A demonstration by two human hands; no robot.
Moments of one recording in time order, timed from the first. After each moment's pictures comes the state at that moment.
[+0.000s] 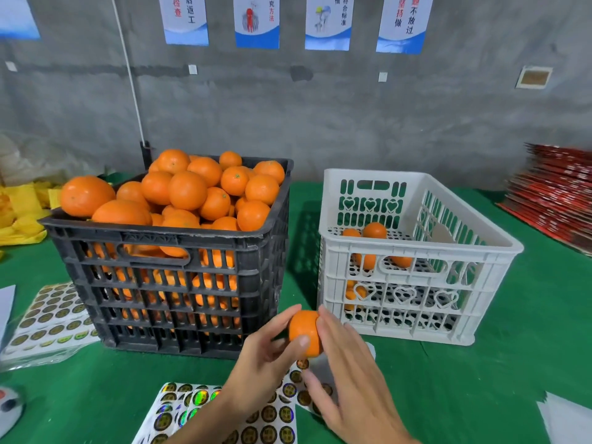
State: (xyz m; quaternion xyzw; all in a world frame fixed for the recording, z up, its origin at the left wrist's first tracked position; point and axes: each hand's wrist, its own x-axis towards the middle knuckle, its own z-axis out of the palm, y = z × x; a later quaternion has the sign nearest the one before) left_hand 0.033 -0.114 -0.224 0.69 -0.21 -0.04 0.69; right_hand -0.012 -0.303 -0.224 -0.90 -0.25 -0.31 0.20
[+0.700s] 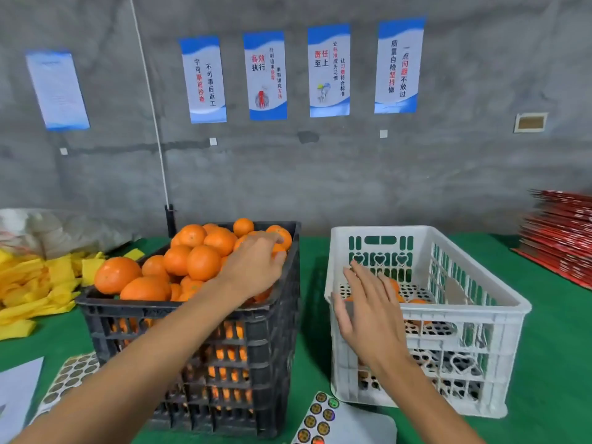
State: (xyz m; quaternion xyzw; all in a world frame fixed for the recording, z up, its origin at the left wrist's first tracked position) left_hand 0.158 -0.097 0.001 0.93 -0.18 0.25 0.19; right_hand 0.110 -0.325 -0.105 -0.88 -0.08 -0.47 0.07
